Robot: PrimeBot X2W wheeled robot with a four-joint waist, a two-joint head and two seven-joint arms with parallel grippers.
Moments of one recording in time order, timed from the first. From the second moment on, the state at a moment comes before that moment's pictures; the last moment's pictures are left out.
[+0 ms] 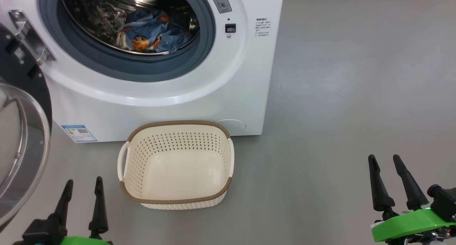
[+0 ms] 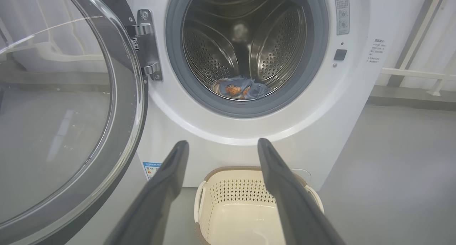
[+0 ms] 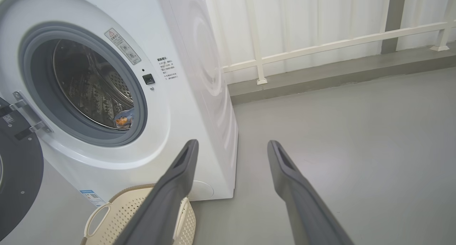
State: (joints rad) left arm -0.09 0.07 0.12 0.32 -0.17 -0.13 -0.26; right arm 0.00 -0.16 0.02 0.19 0.44 0.13 -0.26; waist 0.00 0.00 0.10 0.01
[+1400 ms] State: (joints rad) left arm -0.01 0.04 0.15 0.31 -0.20 -0.13 -0.26; right arm 0.01 -0.23 0.11 0.22 0.43 0.13 -0.26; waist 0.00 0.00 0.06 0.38
